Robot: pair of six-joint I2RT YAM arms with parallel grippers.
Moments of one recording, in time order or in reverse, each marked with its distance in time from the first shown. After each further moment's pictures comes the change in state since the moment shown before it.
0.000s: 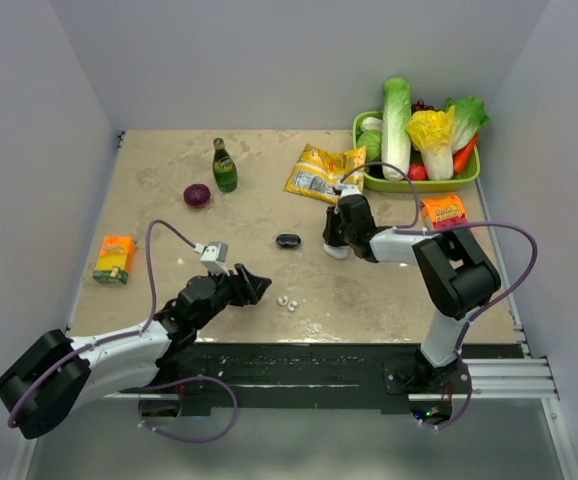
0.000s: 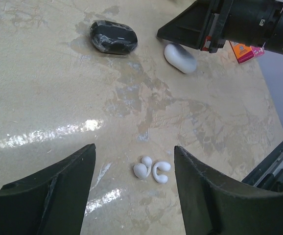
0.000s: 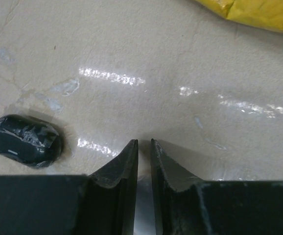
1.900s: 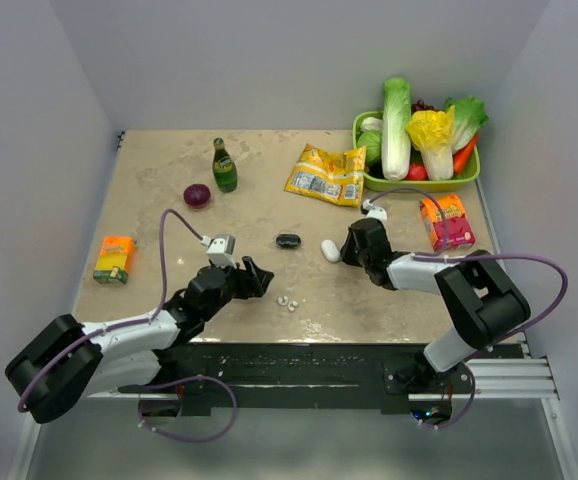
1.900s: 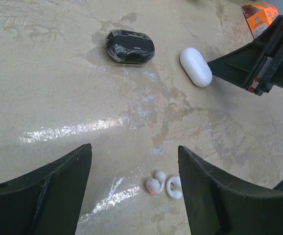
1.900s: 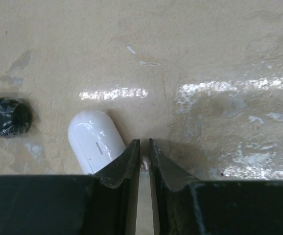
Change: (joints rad) left arm 0.000 0.113 0.092 -0.045 -0.060 0.049; right arm 0.011 -0.222 -0.277 0.049 0.159 0.231
